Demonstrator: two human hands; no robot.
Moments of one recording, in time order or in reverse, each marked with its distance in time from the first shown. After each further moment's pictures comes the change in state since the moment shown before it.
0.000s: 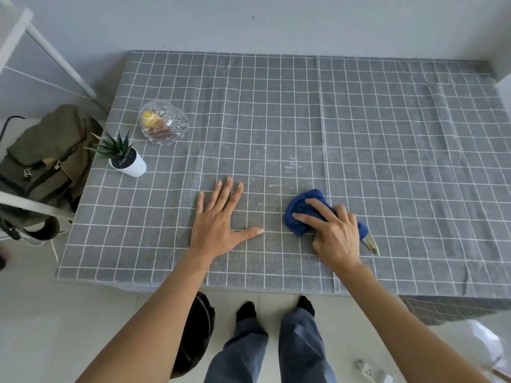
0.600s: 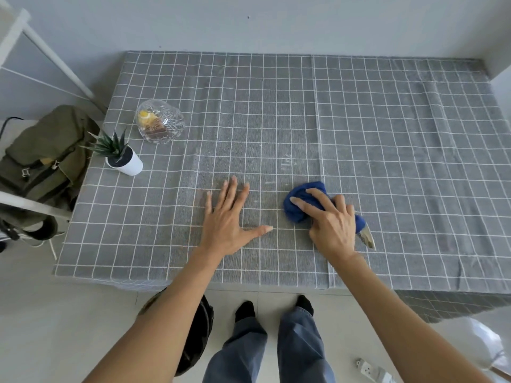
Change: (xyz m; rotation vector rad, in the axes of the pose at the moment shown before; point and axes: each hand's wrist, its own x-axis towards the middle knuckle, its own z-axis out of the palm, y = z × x) left_hand 0.001 0.029 -0.004 -0.106 -0.050 -0.018; right_hand 0.010 0.000 -0.004 -0.051 -0.041 0.089
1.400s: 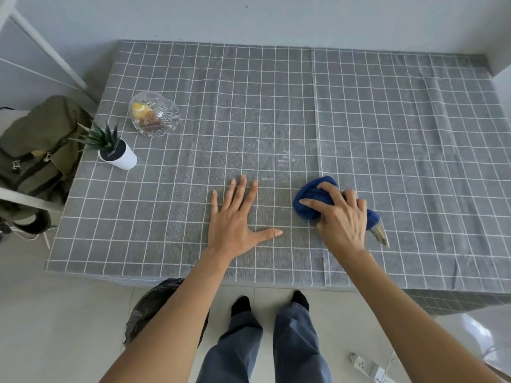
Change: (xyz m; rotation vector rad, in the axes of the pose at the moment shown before) left_hand -0.003 0.024 0.008 0.086 0.025 -0.002; right_hand 0.005 0.014 -0.016 -0.029 0.000 0.031
